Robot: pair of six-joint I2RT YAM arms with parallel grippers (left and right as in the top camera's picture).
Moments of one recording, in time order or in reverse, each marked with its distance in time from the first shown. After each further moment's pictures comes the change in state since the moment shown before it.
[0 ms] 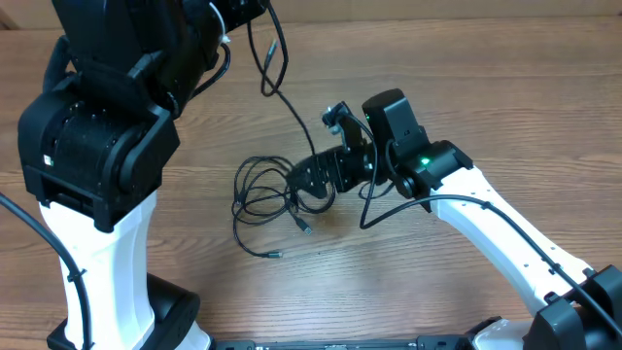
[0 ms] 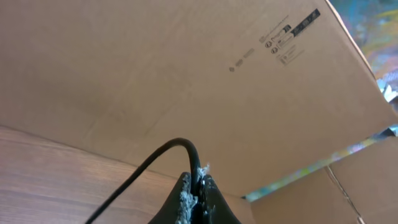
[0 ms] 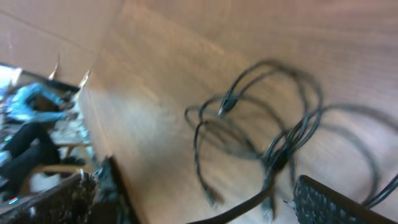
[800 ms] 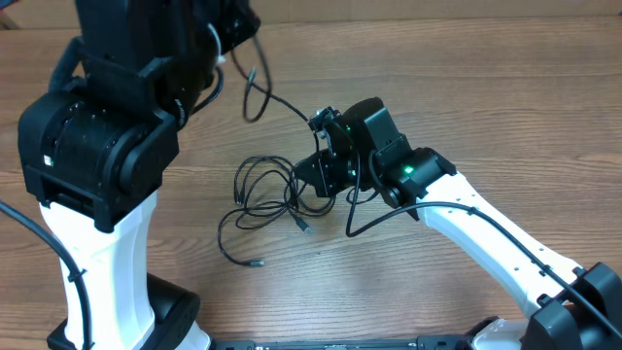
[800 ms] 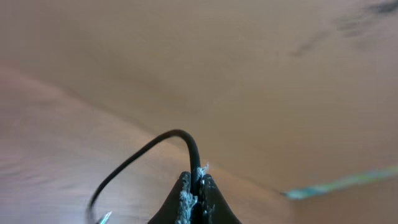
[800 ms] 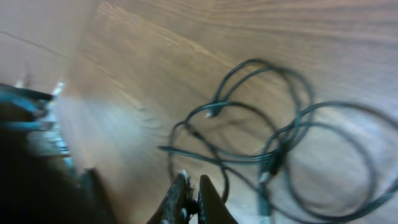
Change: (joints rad) left arm 0.000 0.000 0.000 -0.224 -0.152 -0.042; right arm 0.080 0.012 -0.002 0.023 0.125 0.093
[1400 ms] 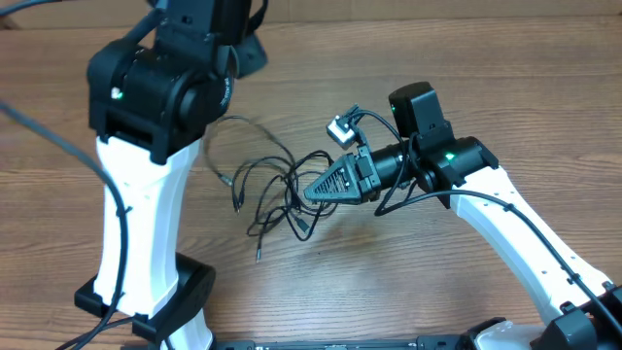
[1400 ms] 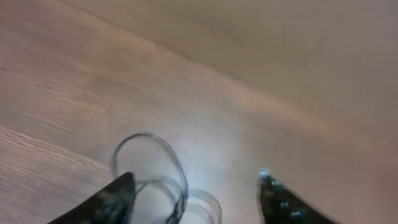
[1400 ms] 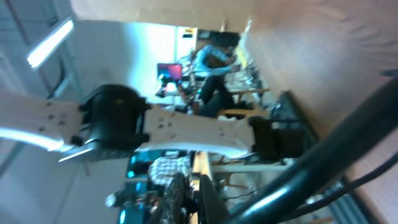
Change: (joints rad) left arm 0.000 0.134 0.001 -0.295 -0.052 0.100; right arm -0.172 -0.060 0.001 -0.092 -0.877 0.250
